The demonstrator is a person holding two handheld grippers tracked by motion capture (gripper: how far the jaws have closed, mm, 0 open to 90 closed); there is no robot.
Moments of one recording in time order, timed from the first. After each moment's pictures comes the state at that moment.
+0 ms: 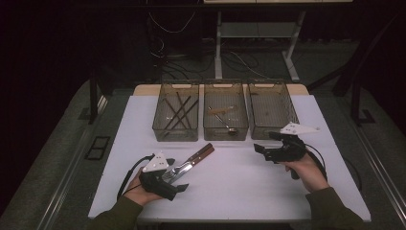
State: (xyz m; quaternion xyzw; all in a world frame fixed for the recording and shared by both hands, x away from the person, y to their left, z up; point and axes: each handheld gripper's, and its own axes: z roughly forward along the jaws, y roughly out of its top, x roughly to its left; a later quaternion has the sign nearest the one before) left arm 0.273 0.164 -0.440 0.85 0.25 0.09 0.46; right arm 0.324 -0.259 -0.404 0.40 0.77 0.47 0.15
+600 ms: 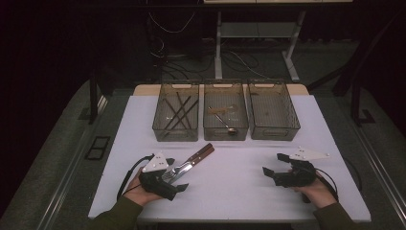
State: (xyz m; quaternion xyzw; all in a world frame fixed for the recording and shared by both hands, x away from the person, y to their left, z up) left arm 0.273 0.164 -0.439 0.85 0.25 0.09 0.46; right arm 0.272 -0.282 -0.440 0.40 0.78 0.45 0.15
